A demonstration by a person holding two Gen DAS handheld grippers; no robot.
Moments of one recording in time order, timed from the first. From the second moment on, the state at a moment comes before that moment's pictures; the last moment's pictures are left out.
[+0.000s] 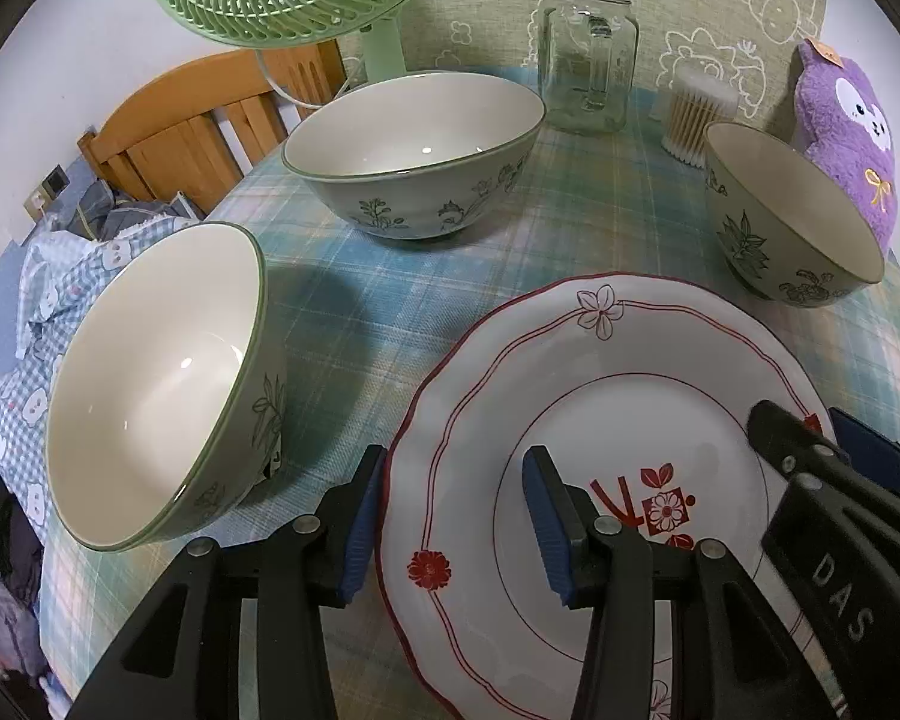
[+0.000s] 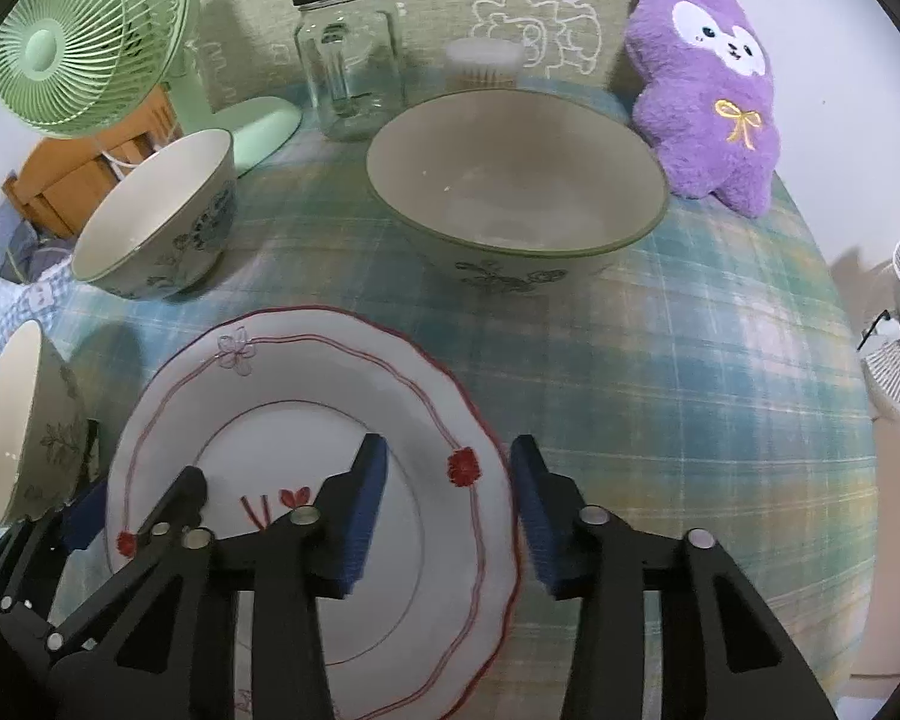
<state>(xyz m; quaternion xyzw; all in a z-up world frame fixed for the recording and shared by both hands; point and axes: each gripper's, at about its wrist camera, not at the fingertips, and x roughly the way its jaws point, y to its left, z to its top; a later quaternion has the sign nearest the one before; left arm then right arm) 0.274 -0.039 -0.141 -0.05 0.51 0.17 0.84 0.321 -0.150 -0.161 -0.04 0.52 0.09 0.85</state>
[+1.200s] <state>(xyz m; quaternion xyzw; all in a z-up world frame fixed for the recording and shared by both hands) 0.204 -0.075 -0.088 0.00 0.50 0.09 0.86 0.236 -0.193 -0.095 -0.03 0.49 0.02 0.87</state>
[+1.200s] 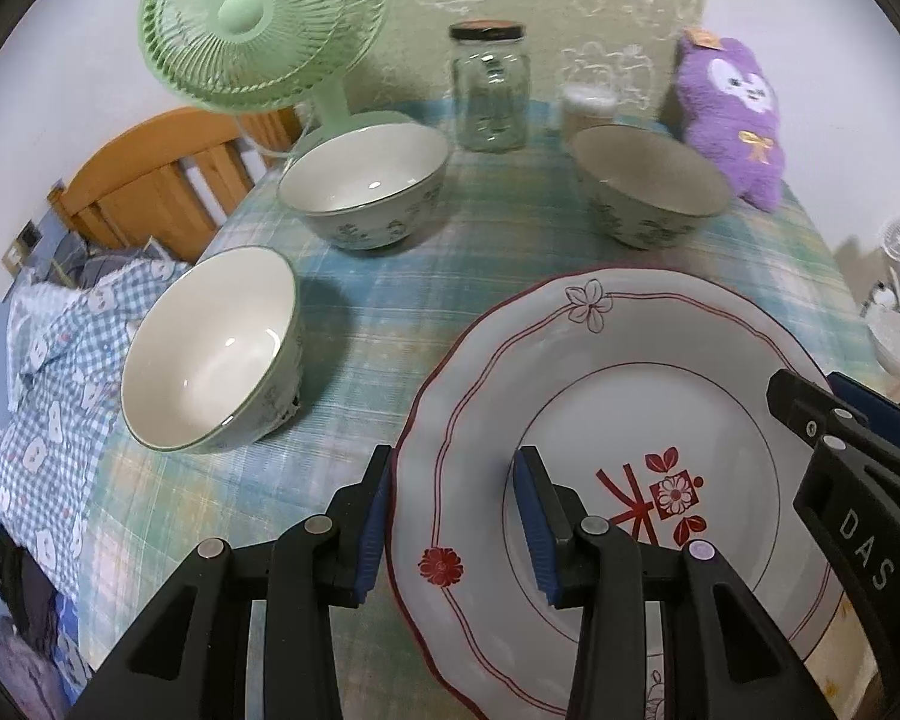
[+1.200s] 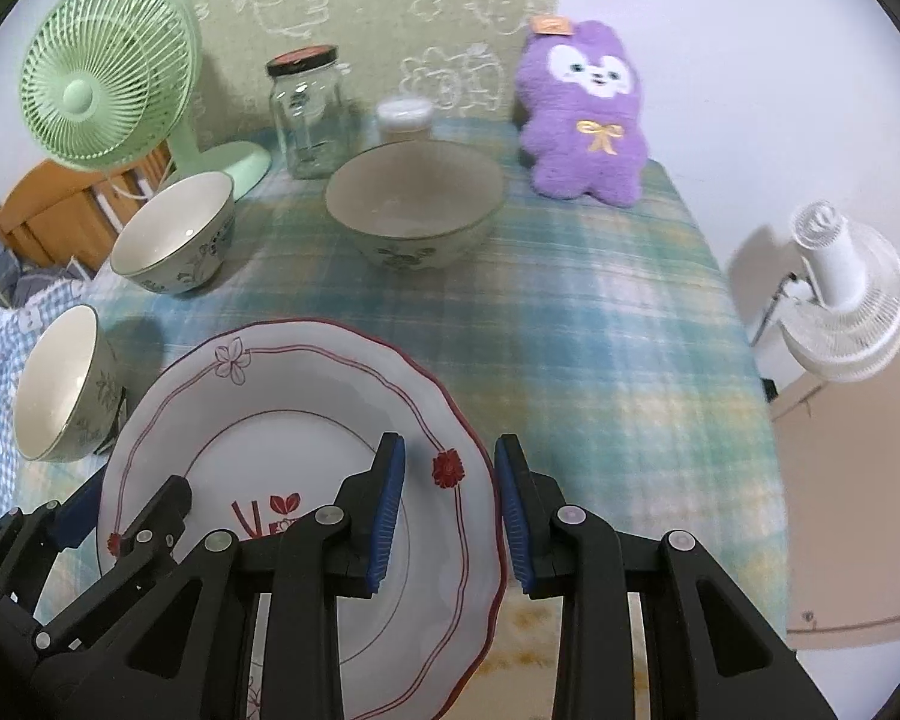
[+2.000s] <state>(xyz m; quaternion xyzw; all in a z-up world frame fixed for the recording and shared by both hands) 0.135 -0.162 -0.092 0.07 0.50 -0.04 0.86 0.125 -0.283 -0.103 0.03 0.50 -0.10 0.86</state>
